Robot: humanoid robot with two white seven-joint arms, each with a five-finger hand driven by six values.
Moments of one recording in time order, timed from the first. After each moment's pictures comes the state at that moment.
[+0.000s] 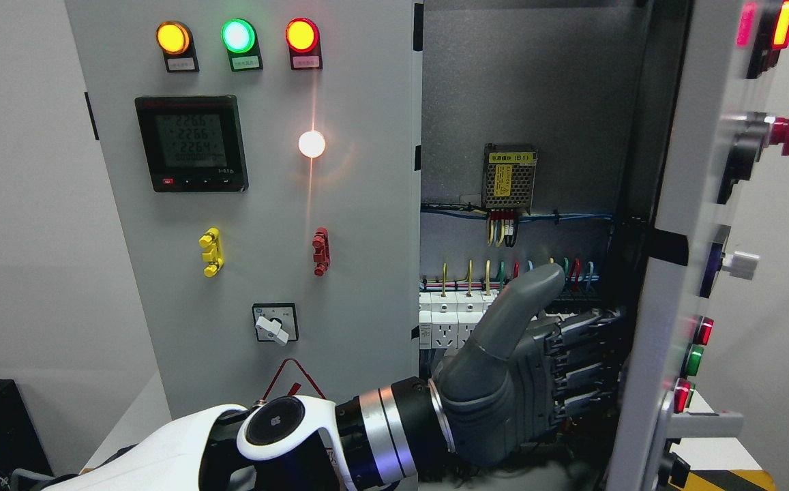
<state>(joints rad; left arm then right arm) -1.30 0.44 -1.15 -1.96 1.48 0.04 0.08 0.09 0.12 0.06 -0.08 -0.04 0.01 -0.08</state>
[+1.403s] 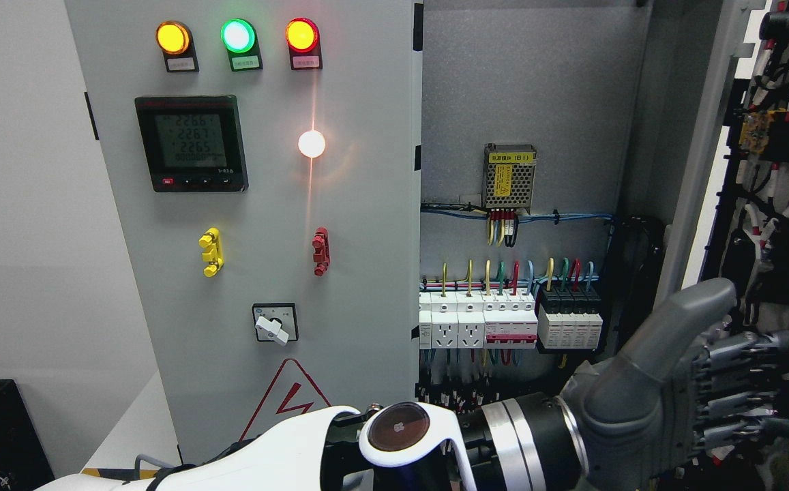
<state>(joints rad) -1.34 0.17 -1.17 -1.83 1.47 0.07 0.09 0.09 0.12 0.06 -0.08 -0.04 0.01 -0.08</state>
